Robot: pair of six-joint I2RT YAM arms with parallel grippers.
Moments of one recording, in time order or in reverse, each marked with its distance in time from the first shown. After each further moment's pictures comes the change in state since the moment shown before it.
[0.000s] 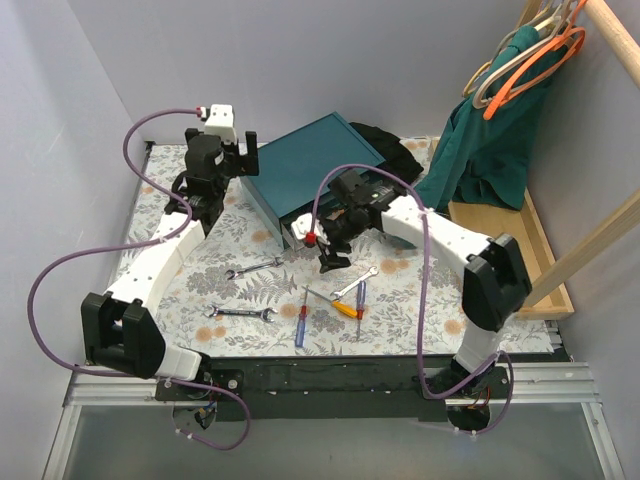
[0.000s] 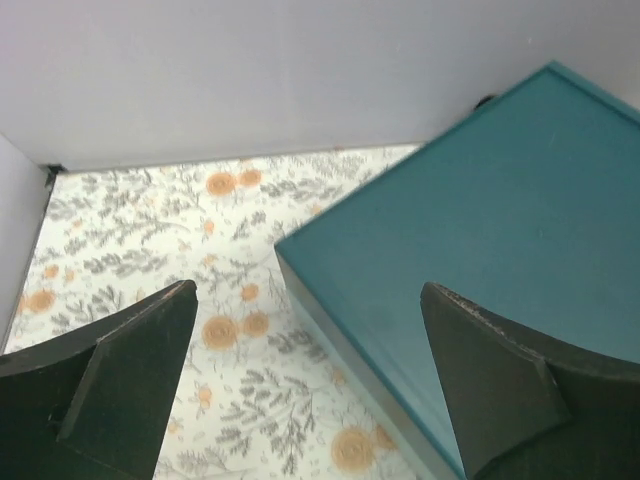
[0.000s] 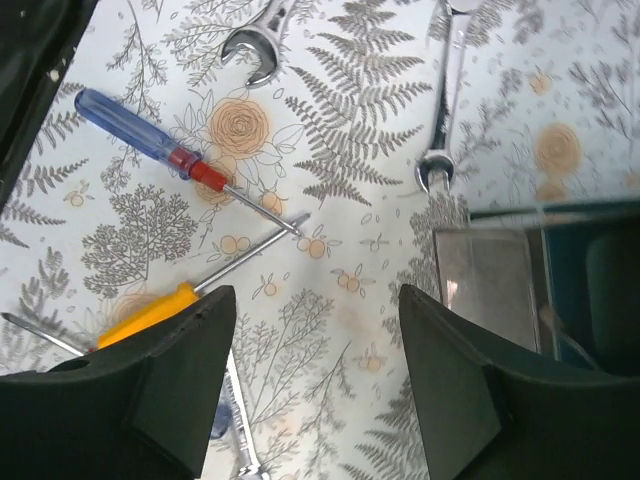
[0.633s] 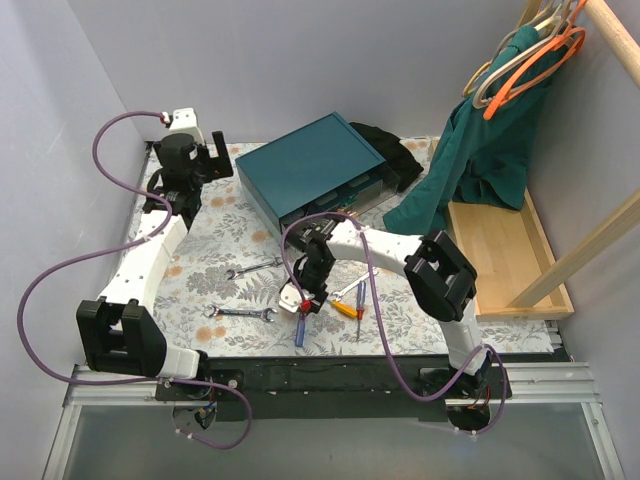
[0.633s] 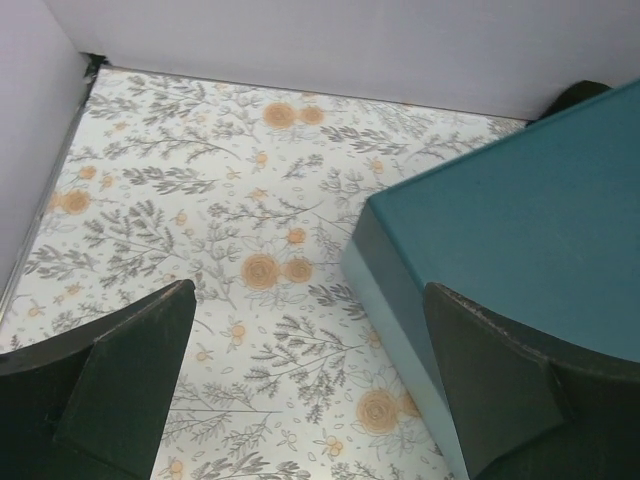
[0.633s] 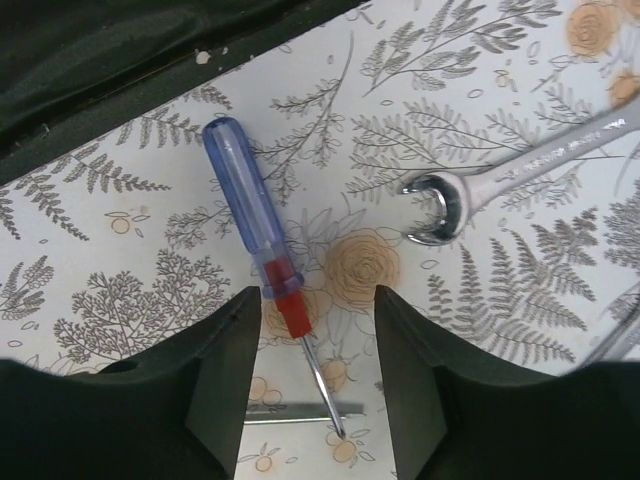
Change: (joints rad) left arm 0.140 -0.020 0.004 -0.175 0.012 -0.134; right arm 0.240 0.295 0.118 -0.259 -0.028 -0.659
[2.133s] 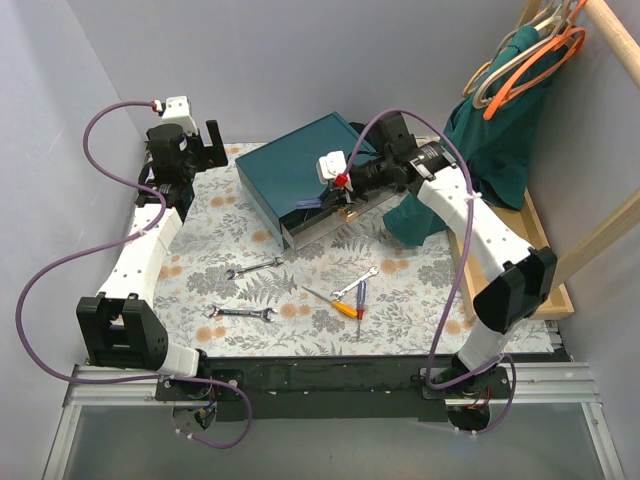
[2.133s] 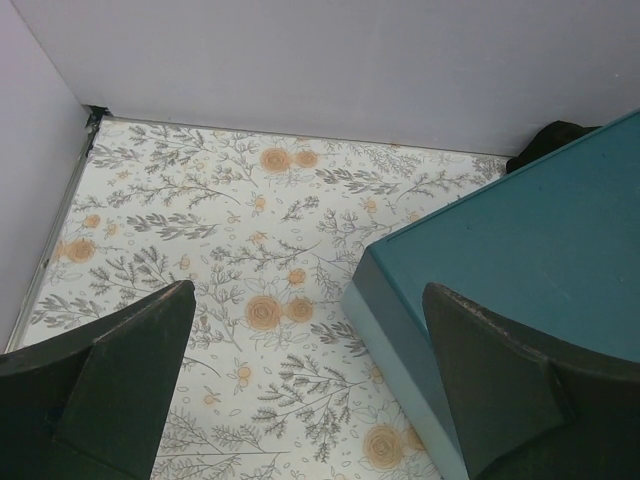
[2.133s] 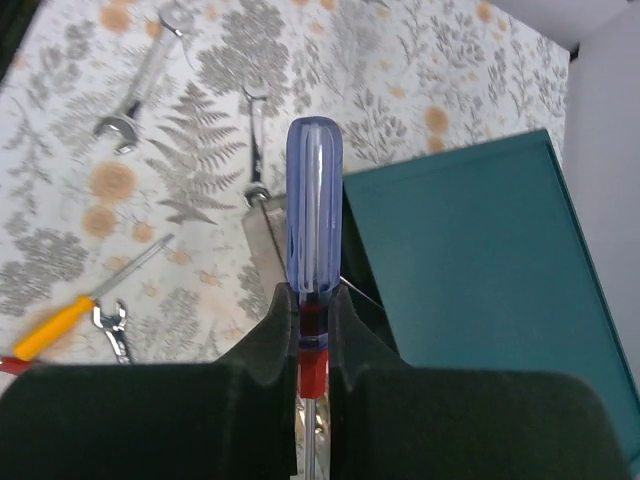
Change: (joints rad) left arm 0.074 0.031 0.068 0.037 0.091 0.023; right arm -0.378 -0.342 0.214 0.148 -0.108 0.650
